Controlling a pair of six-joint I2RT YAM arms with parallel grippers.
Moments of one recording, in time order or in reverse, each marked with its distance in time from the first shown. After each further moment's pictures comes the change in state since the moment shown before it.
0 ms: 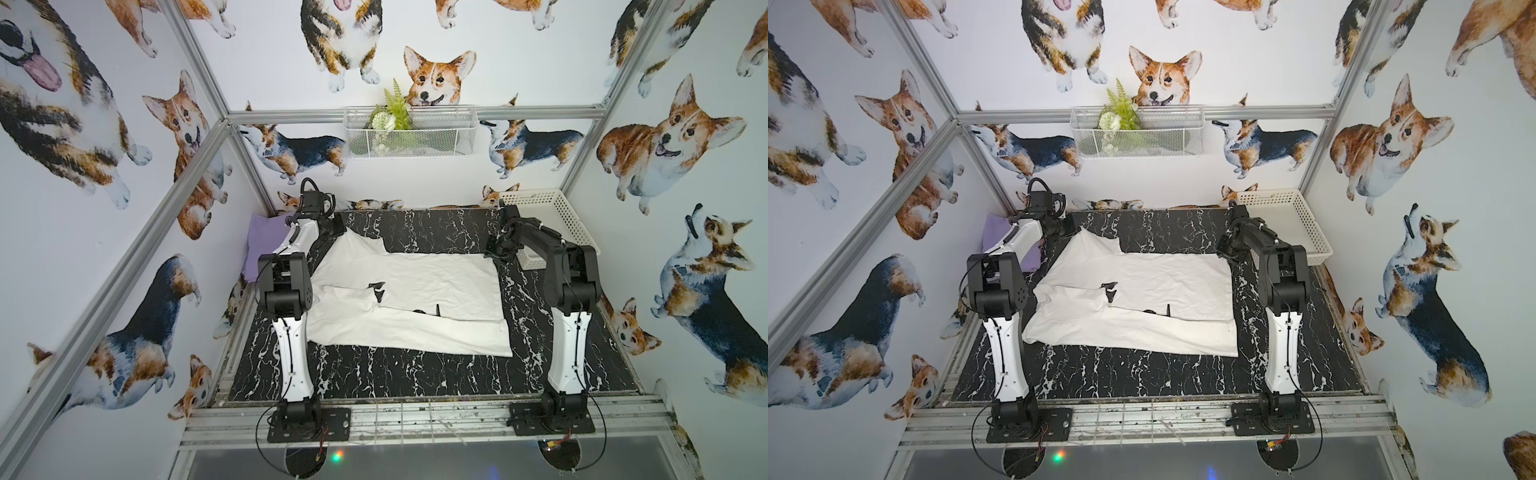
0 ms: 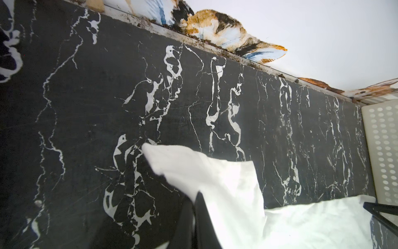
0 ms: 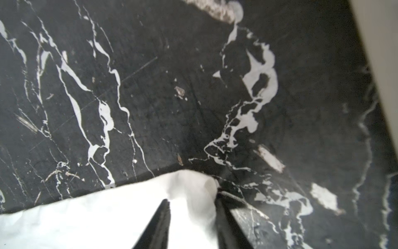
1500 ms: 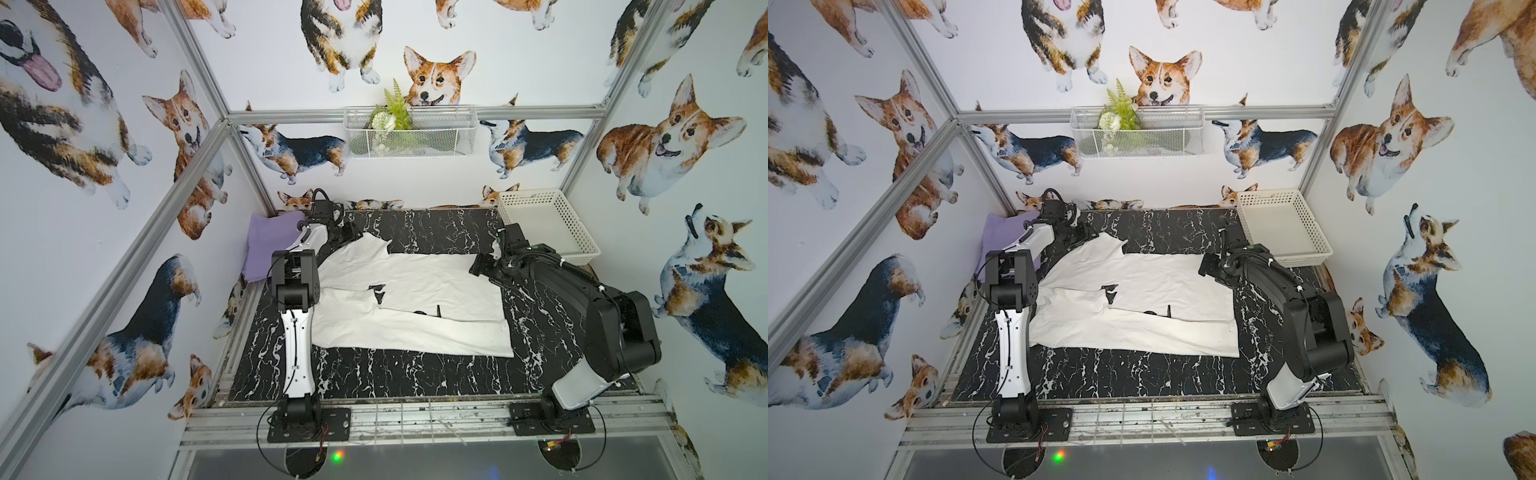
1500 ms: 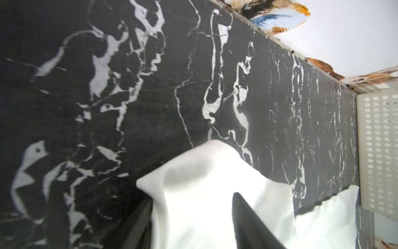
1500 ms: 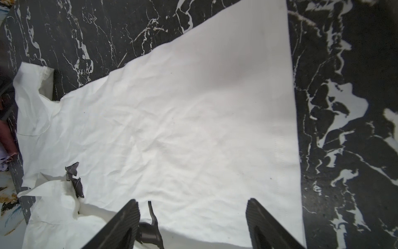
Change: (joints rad) left arm -0.028 0.175 0.095 -0.005 0.107 -0.038; right arm 0.169 -0.603 -0.577 0.127 -0.044 0.103
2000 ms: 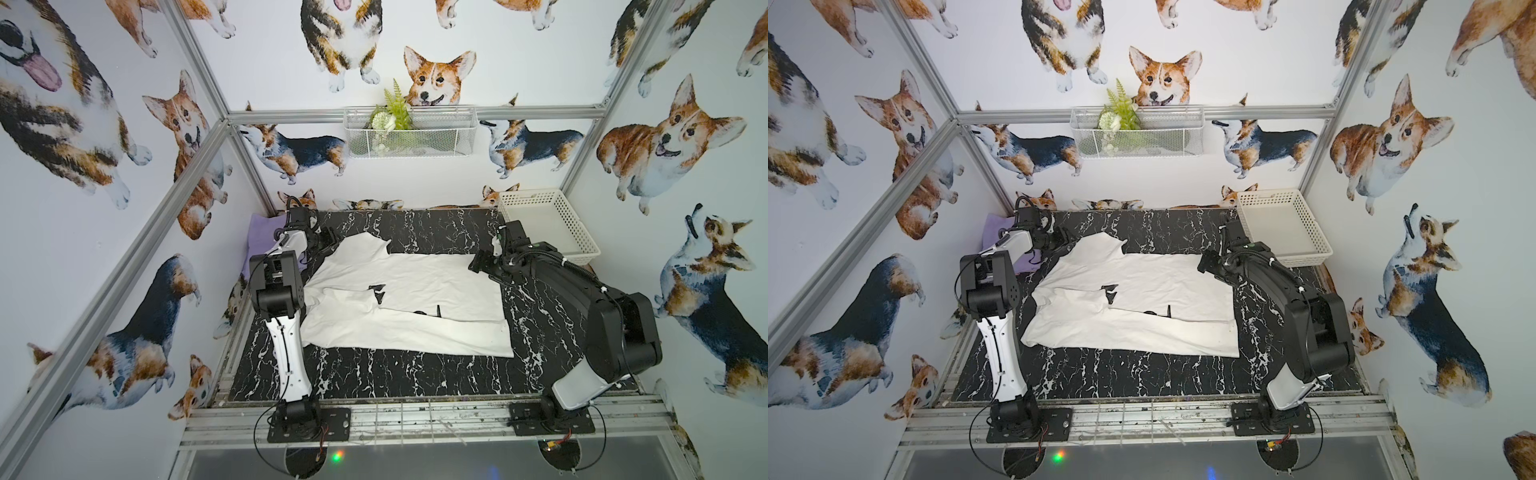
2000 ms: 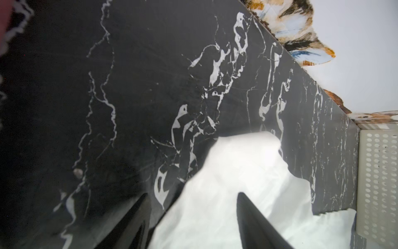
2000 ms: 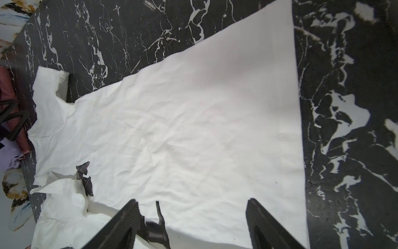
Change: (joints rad) left arm 0.129 -0.122 -0.220 0.097 -0.011 -0.073; right arm 0.000 -0.009 0.026 0.001 -0.012 -0.016
